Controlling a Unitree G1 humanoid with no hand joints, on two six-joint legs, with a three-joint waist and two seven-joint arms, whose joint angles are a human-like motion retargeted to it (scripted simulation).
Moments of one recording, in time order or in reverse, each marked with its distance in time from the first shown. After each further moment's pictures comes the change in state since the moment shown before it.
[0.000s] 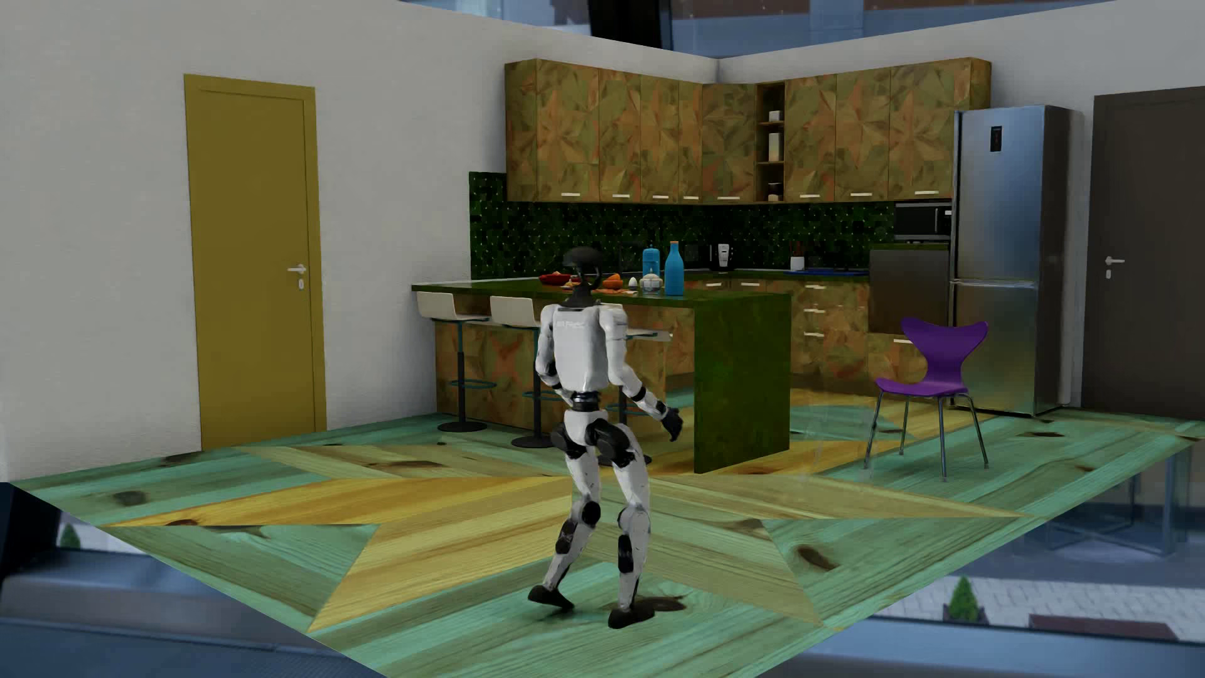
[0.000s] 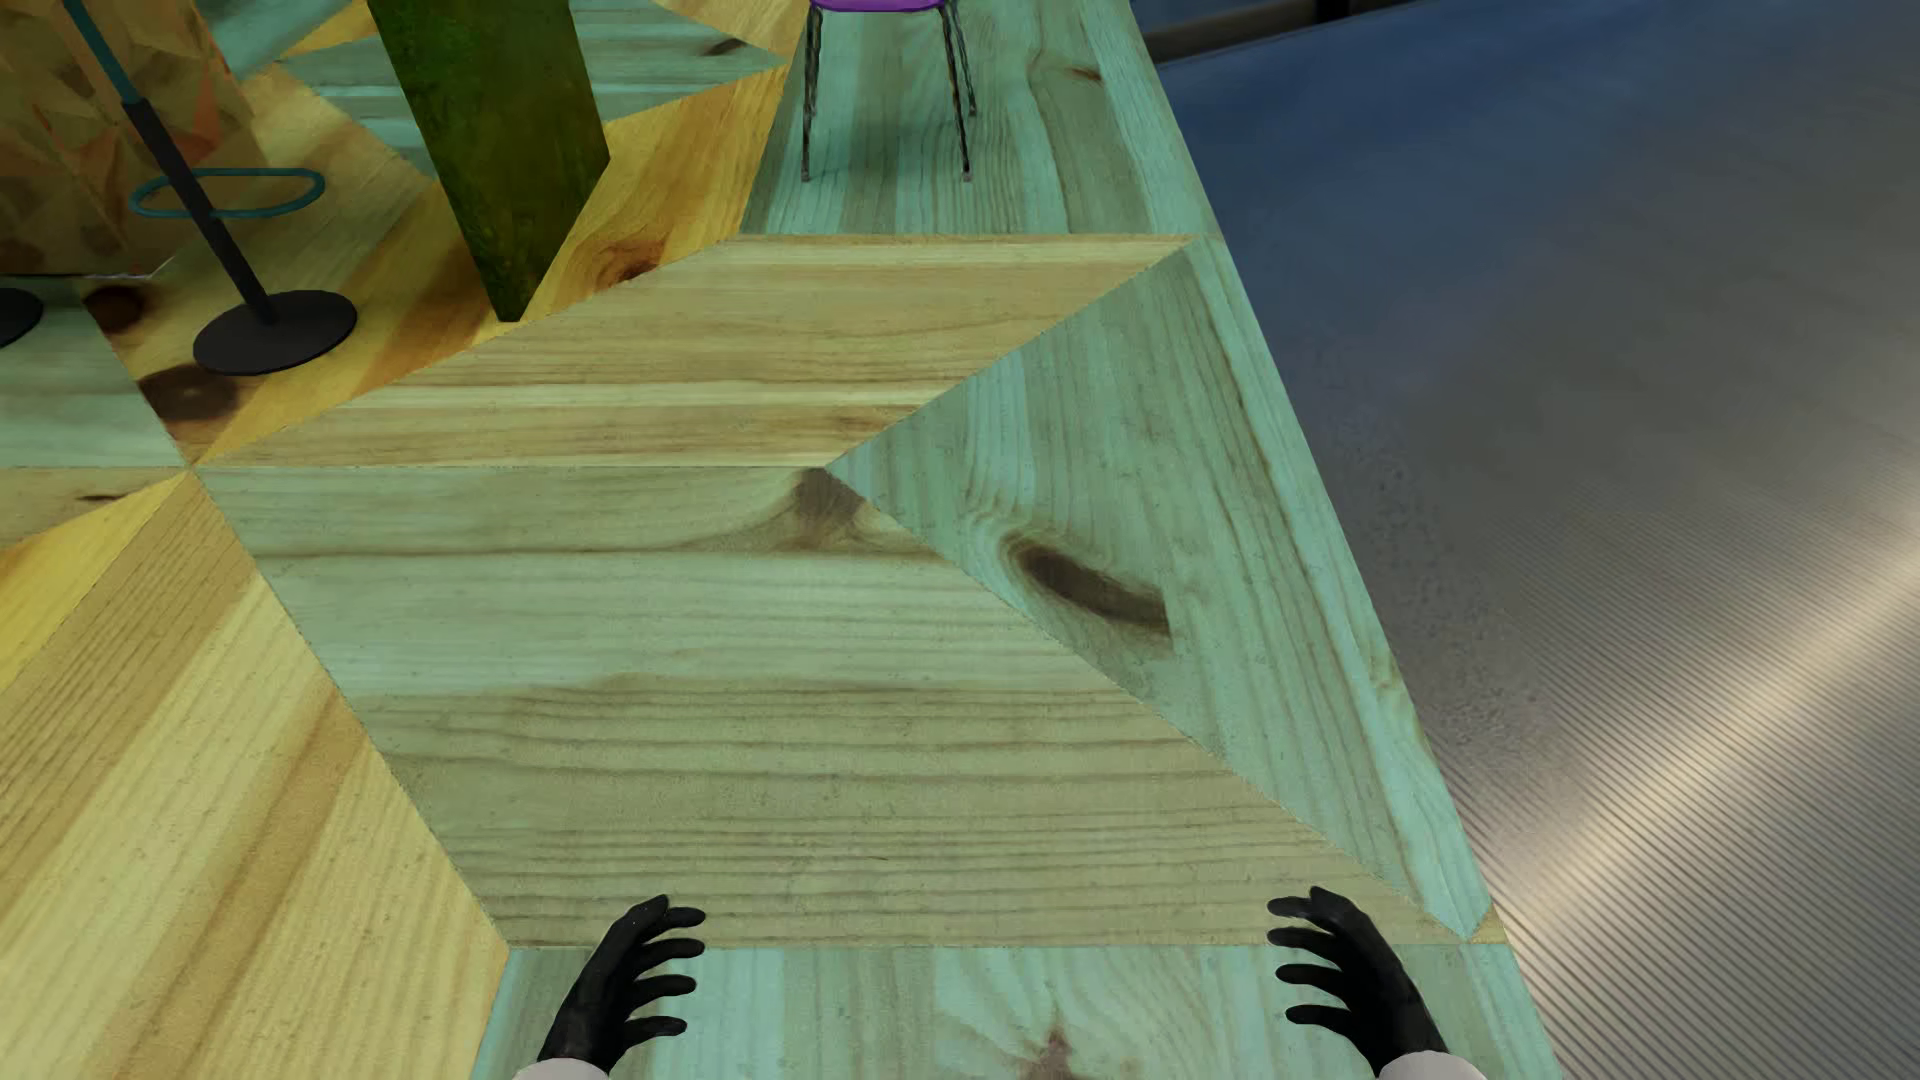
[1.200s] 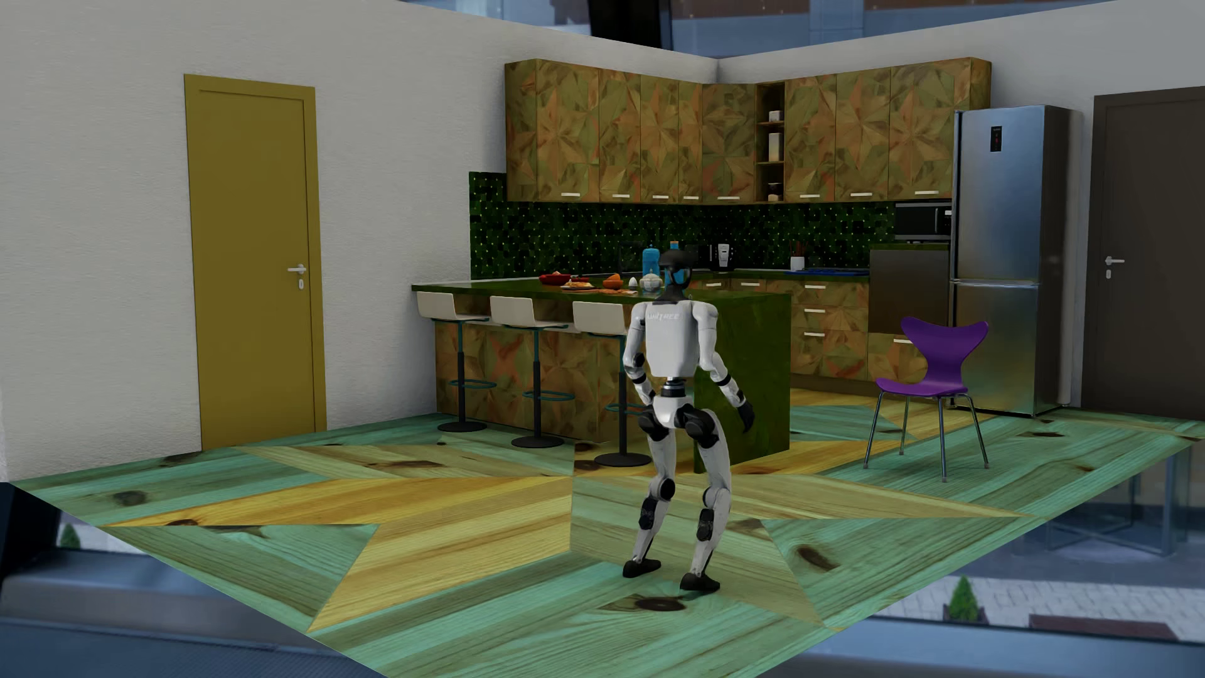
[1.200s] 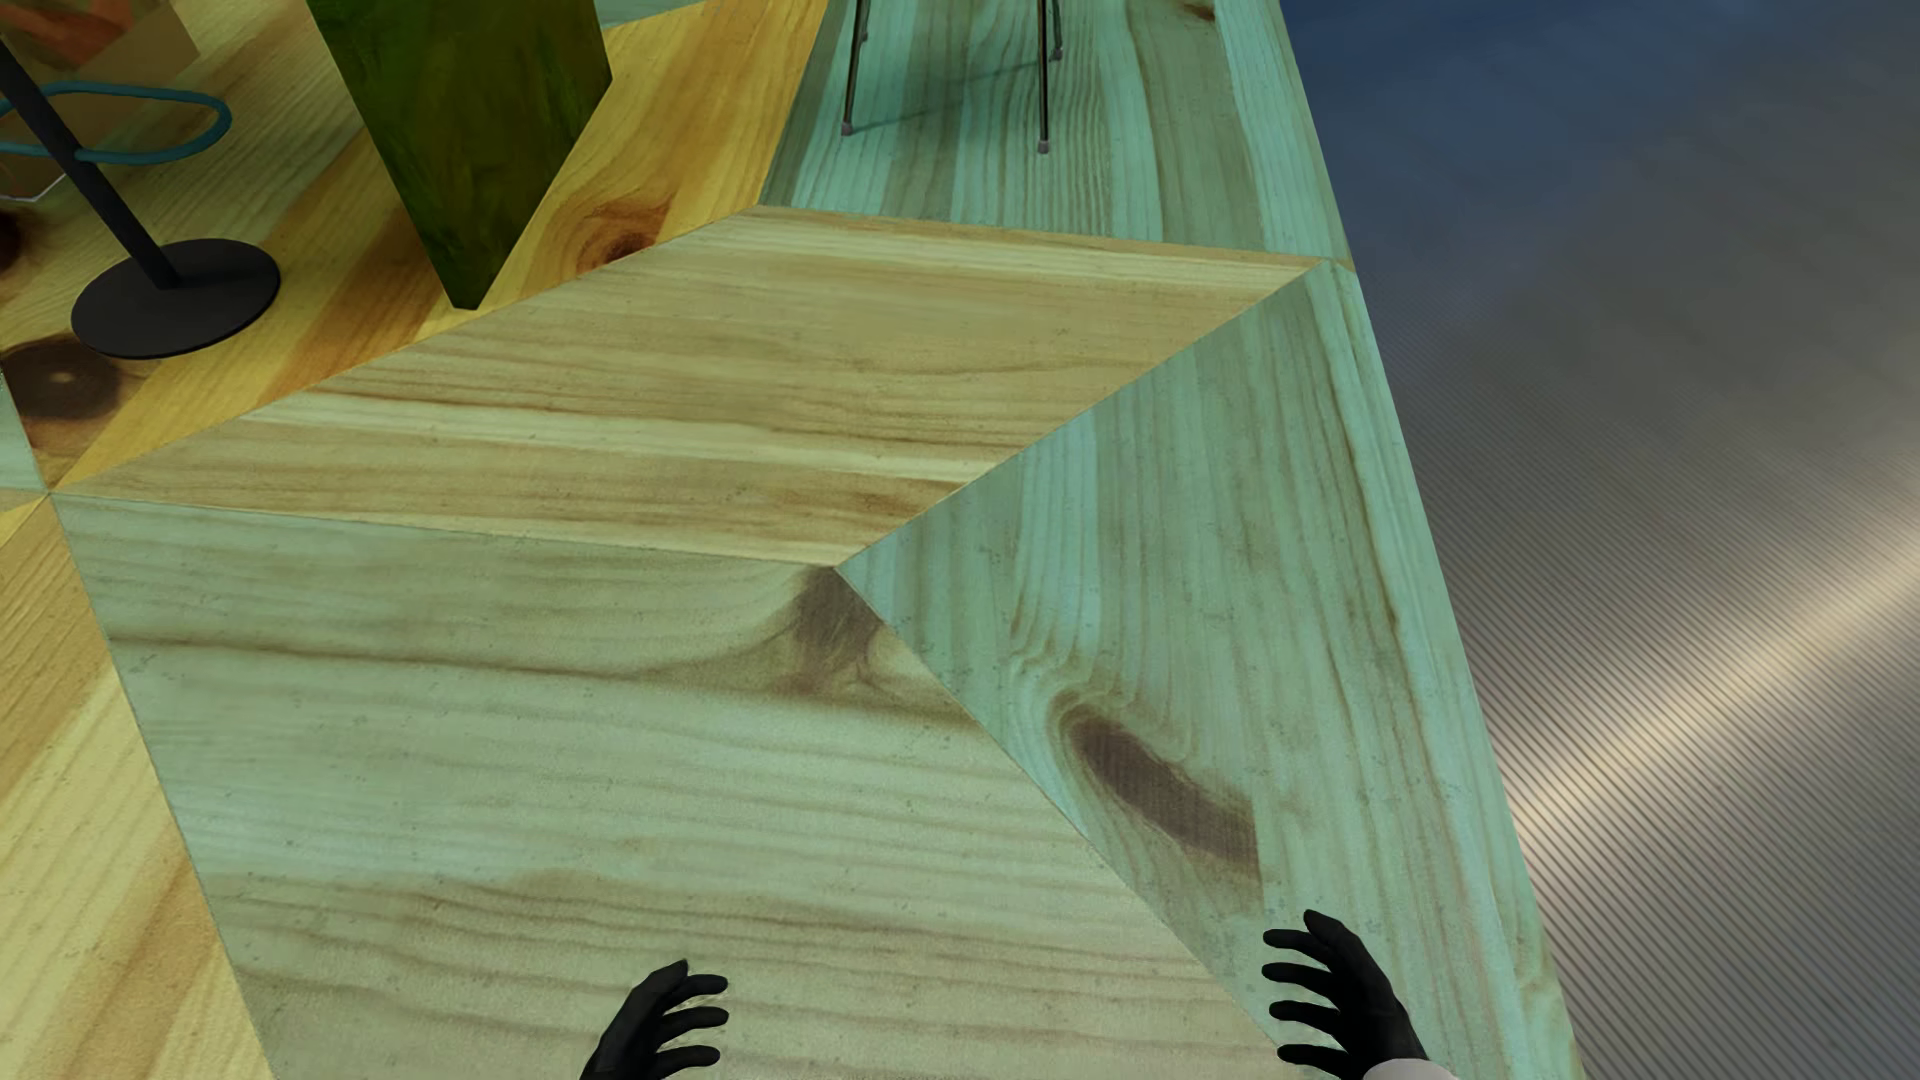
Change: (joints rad) body -0.012 0.039 0.032 0.085 -0.066 -0.054 -0.016 0.031 0.112 -0.221 0.352 0.047 -0.004 -0.165 -0.202 -0.009 0.025 -0.068 0.077 -0.054 0.007 0.078 -0.032 -0.056 0.048 -0.049 0.184 -0.014 -0.045
